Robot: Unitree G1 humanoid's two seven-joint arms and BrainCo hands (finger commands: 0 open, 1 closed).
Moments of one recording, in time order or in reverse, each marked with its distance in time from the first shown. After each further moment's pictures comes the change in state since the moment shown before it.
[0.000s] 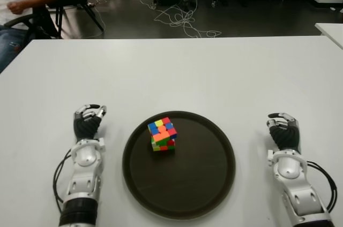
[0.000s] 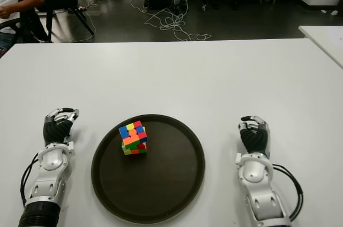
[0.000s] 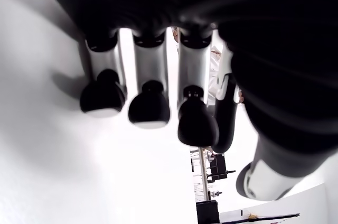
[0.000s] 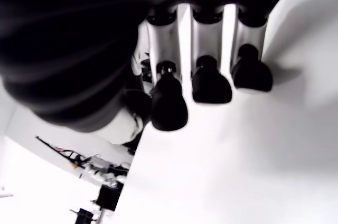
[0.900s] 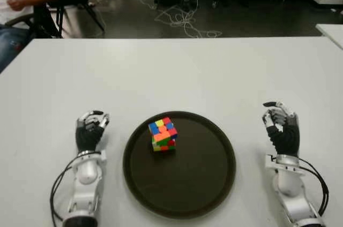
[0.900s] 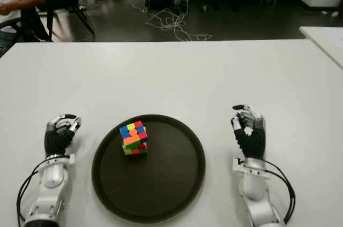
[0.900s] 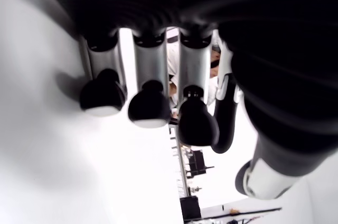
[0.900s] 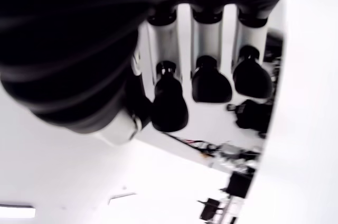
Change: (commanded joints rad) left arm 0.087 0.034 -0.065 -0.059 0.079 -0.195 -0.045; right arm -0.043 -0.052 -0.020 0.429 -0.090 -0.832 0.054
